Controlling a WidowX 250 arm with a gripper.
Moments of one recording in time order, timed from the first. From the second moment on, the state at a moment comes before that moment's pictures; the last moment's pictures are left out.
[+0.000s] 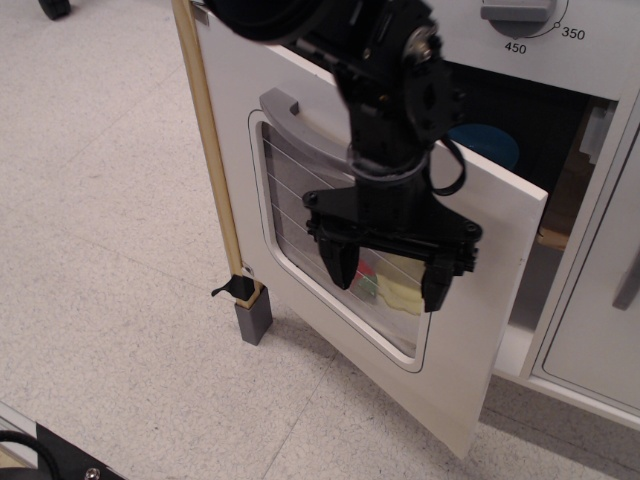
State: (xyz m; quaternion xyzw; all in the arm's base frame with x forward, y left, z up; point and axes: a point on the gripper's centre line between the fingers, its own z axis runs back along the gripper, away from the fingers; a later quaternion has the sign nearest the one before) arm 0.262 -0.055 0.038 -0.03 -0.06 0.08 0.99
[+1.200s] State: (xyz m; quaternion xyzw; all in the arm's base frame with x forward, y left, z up) arm 0.367 -0.066 0.014 -0.05 -0.13 0.10 0.99
